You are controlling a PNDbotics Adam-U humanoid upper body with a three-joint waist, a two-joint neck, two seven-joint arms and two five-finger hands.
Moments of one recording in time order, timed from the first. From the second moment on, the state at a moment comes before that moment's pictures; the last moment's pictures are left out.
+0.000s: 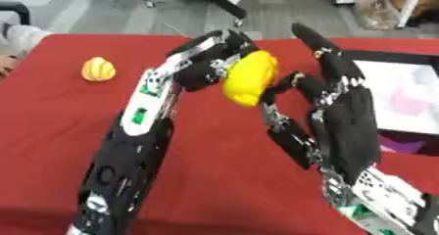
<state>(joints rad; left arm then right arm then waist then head) -0.73 -0.06 -0.12 -1.37 0.19 -0.05 -0.91 -0.45 -0.43 0.75 -1.98 1.07 0.40 -0.63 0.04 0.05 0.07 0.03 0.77</state>
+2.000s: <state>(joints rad) -0.68 -0.11 -0.08 -1.43 0.19 0.09 -0.85 -0.47 -0.42 0.72 -1.98 1.11 0.56 -0.51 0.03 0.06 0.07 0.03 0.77</state>
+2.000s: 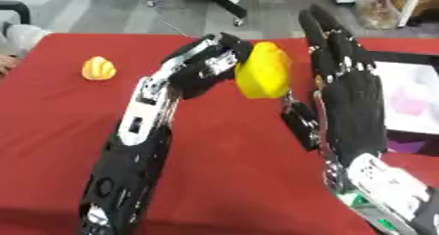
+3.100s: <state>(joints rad) -0.74 -0.15 -0.12 -1.37 0.17 0.03 -0.91 -0.49 -0.44 0.76 -1.97 1.00 0.44 -0.63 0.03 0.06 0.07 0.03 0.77</state>
